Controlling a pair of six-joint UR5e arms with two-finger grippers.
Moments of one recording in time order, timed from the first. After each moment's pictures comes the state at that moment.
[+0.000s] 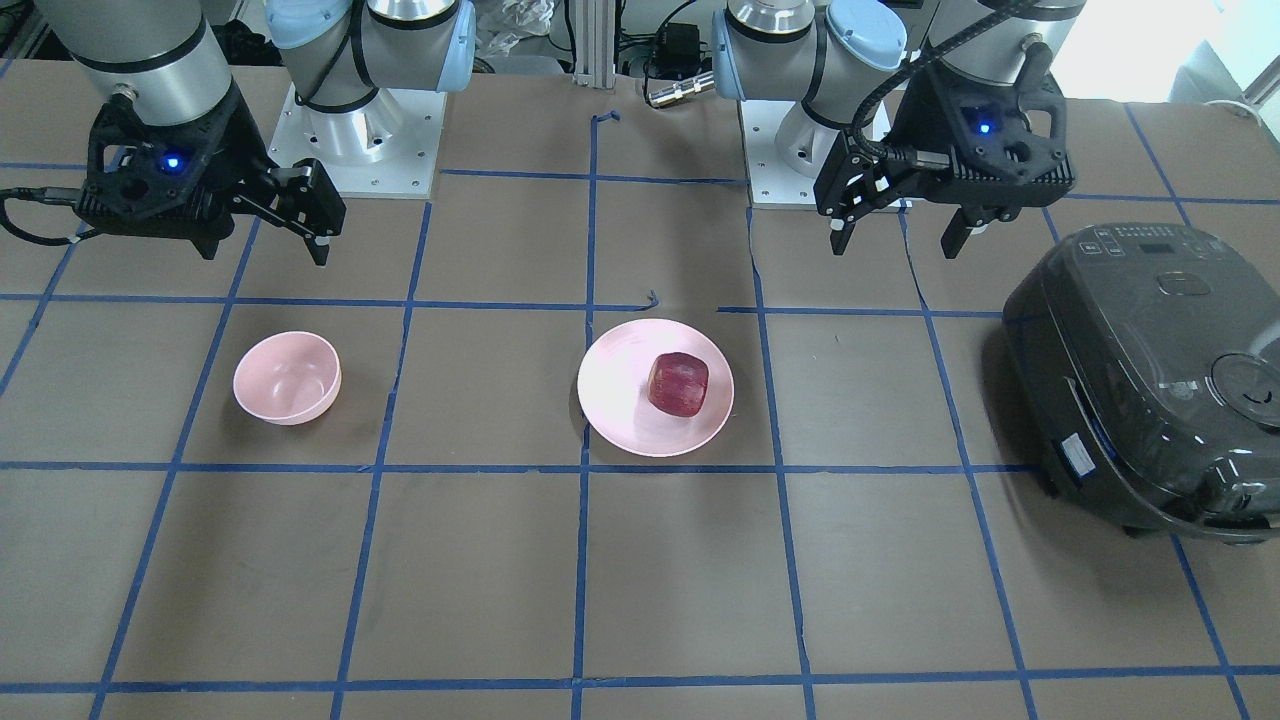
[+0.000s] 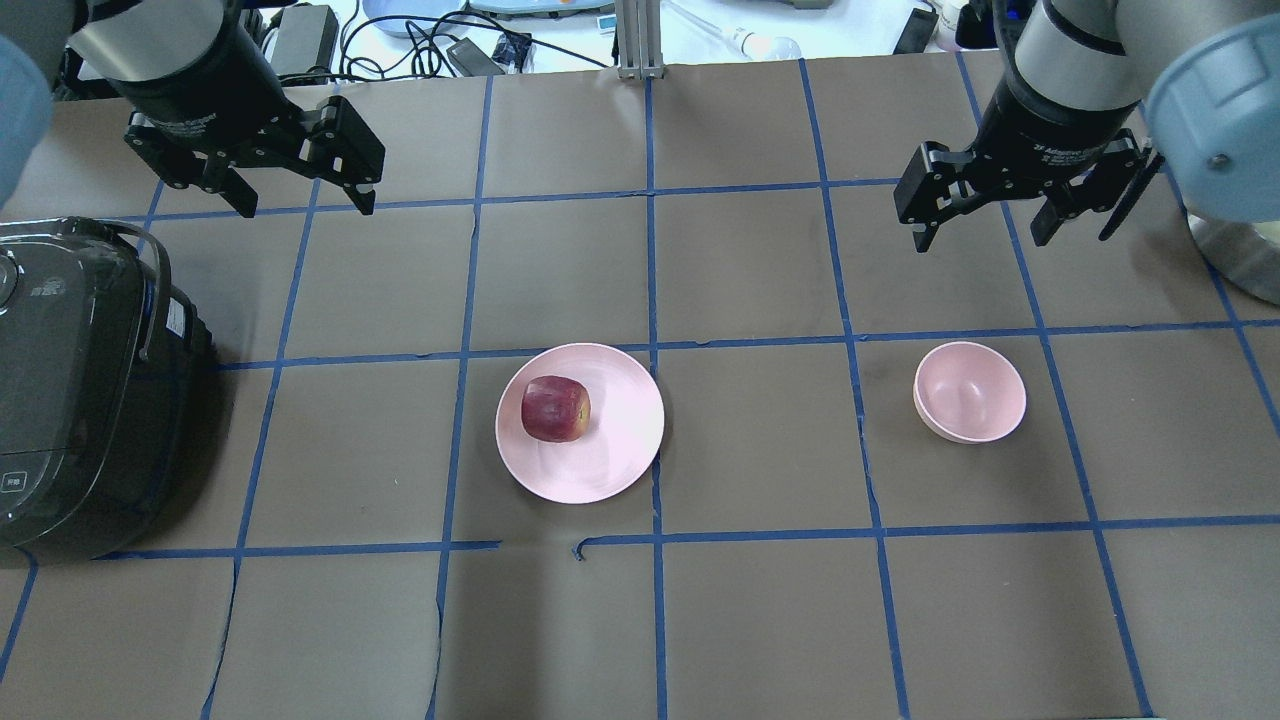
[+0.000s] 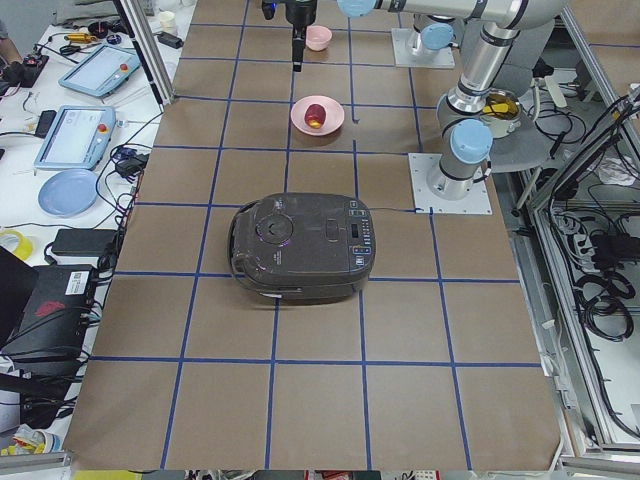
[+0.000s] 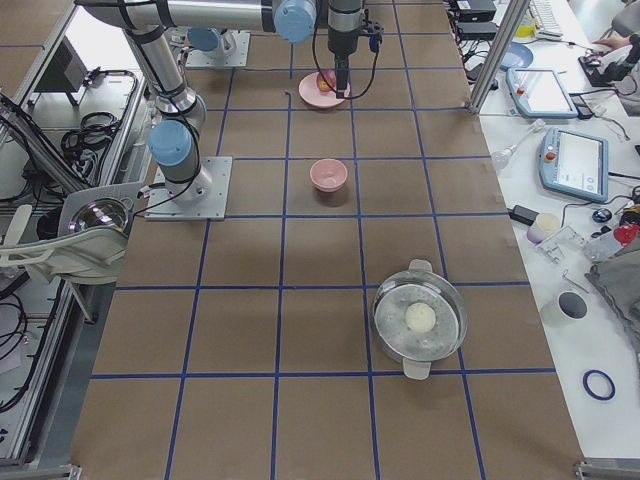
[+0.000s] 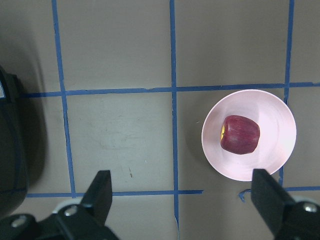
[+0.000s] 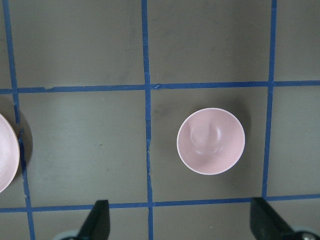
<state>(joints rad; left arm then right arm) -1.56 -1.55 -1.51 -1.57 1.58 0.02 1.53 -1.60 1.63 -1.59 -1.61 -0.02</state>
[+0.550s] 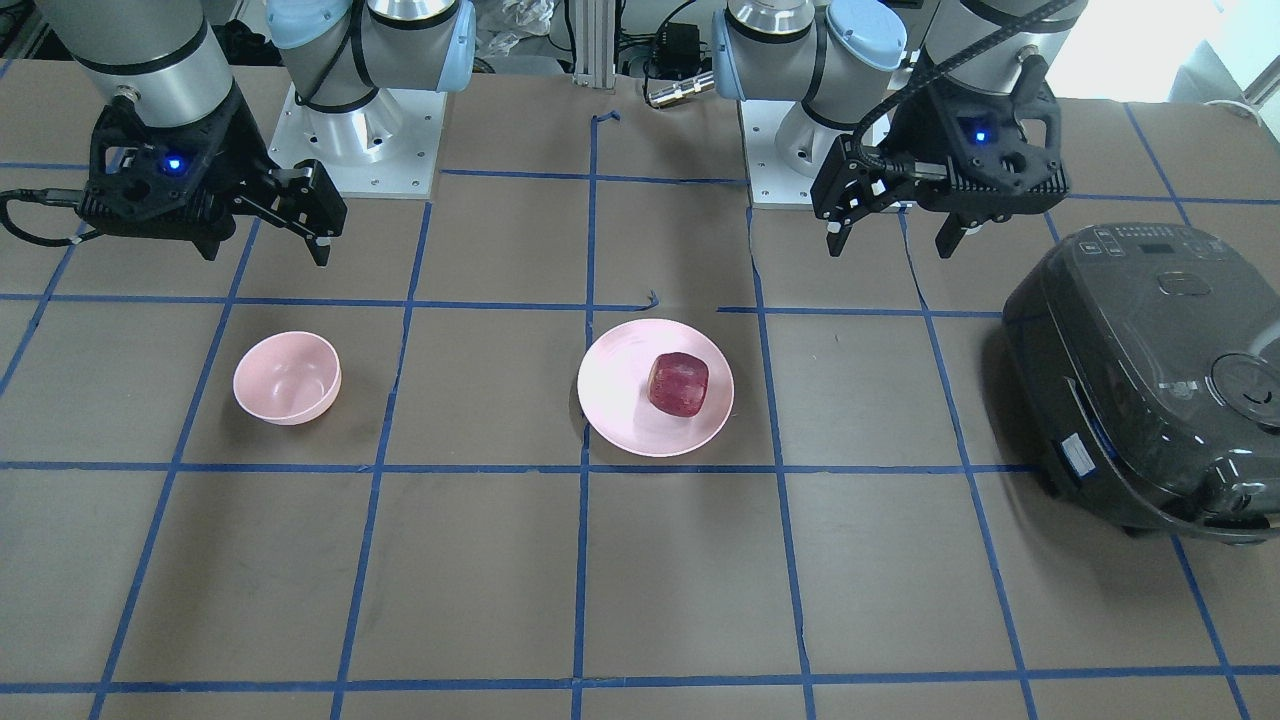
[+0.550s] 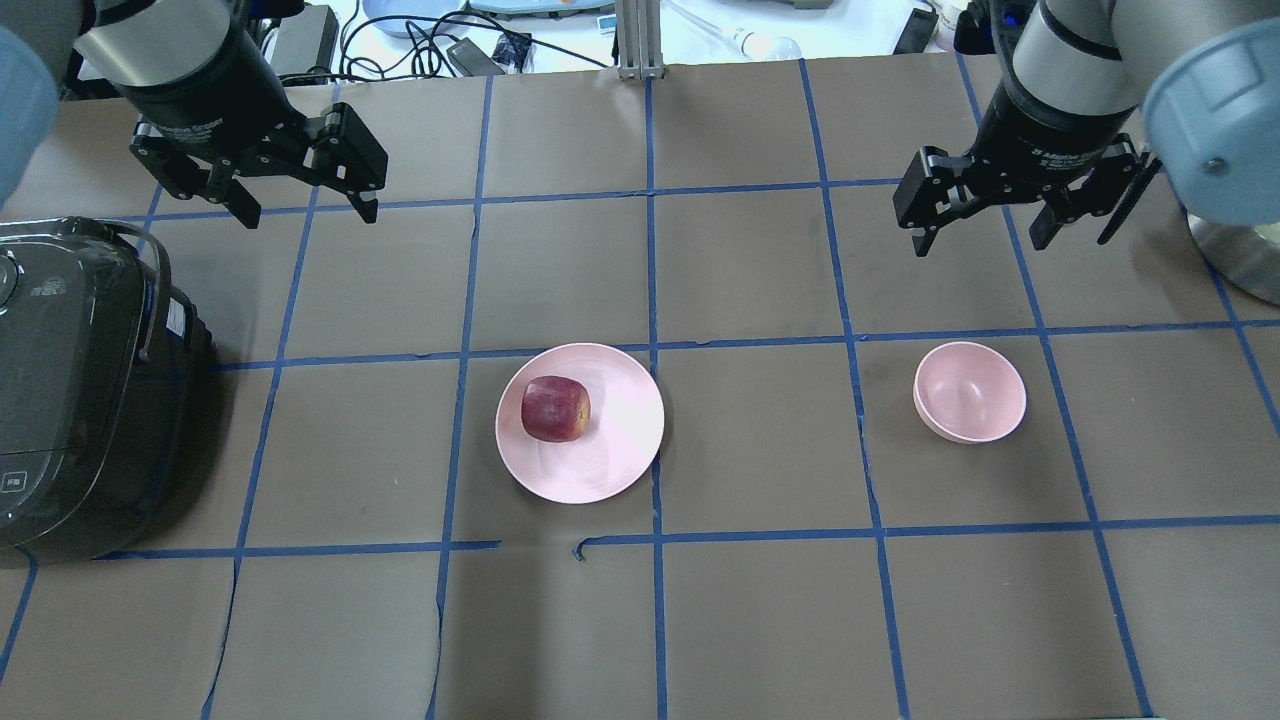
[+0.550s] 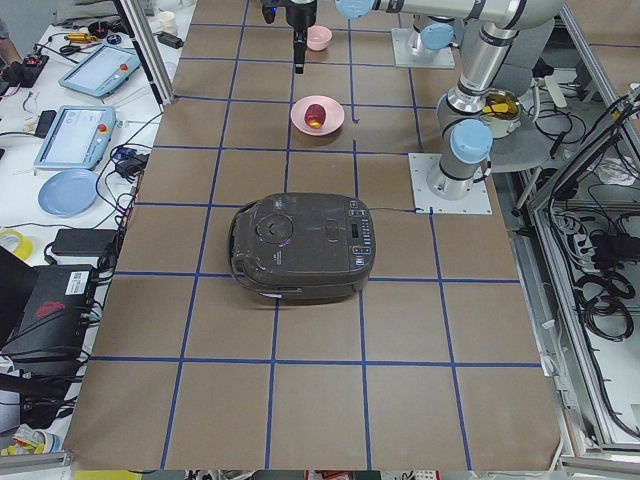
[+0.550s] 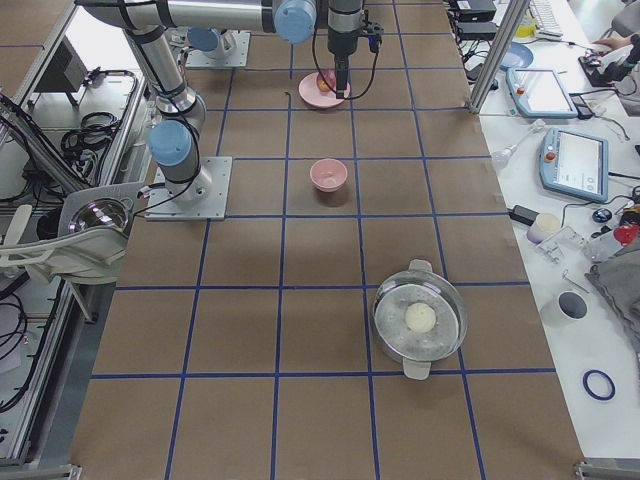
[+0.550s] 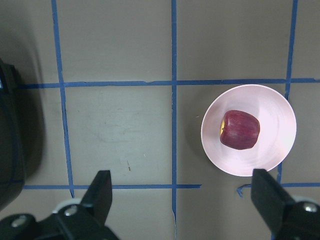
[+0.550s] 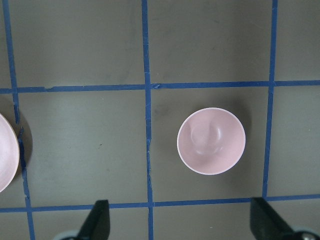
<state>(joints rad) -1.56 -1.57 -1.51 -1.59 1.58 -0.01 1.53 -1.60 1.63 -1.60 -1.61 -0.02</state>
